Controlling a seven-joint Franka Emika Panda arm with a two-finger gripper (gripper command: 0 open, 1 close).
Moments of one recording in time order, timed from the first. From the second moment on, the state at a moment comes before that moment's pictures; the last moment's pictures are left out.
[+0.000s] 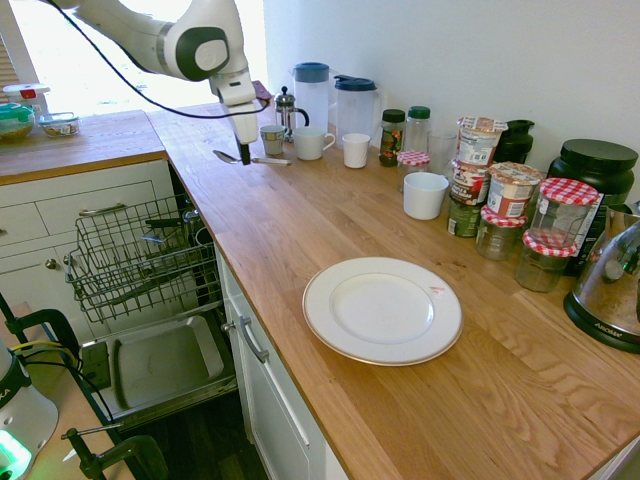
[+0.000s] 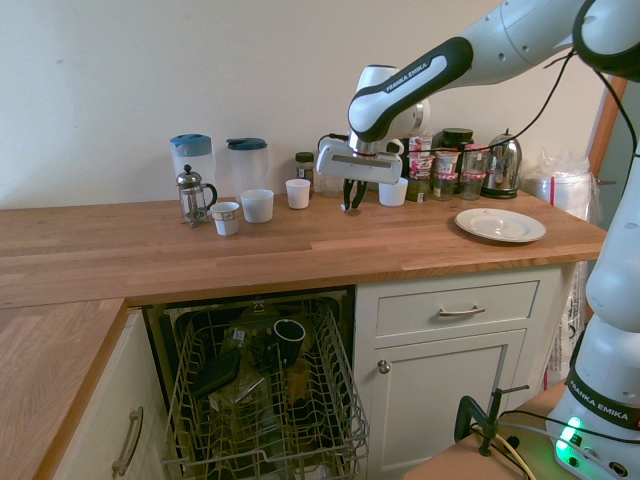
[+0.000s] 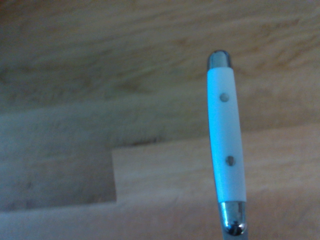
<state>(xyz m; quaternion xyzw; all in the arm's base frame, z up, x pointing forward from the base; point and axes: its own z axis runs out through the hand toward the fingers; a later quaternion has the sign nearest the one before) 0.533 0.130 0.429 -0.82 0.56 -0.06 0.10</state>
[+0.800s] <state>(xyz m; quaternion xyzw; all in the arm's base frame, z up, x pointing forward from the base) 0.381 0.270 0.398 -0.78 0.60 -0.10 0.15</state>
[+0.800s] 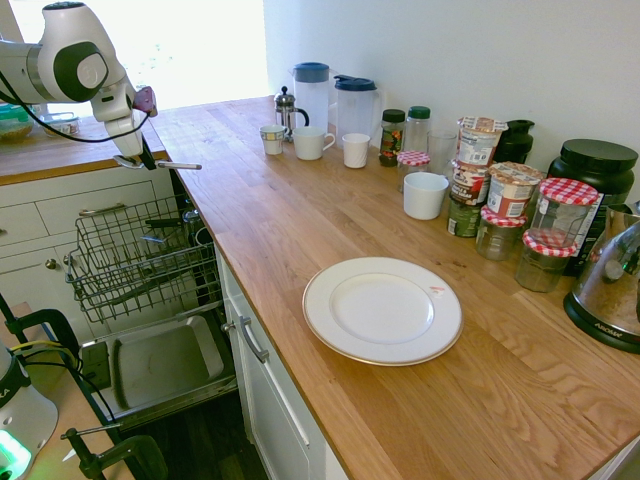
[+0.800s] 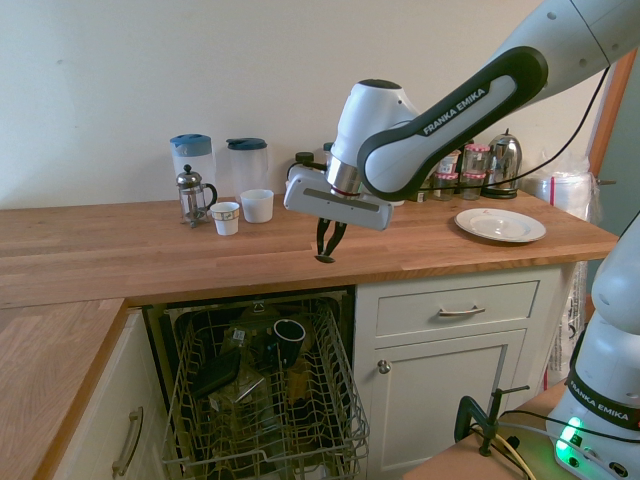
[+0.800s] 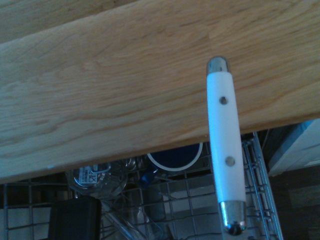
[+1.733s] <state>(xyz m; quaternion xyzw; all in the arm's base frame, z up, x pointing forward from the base) 0.310 0.363 0.251 -0.82 0.56 -0.12 0.10</state>
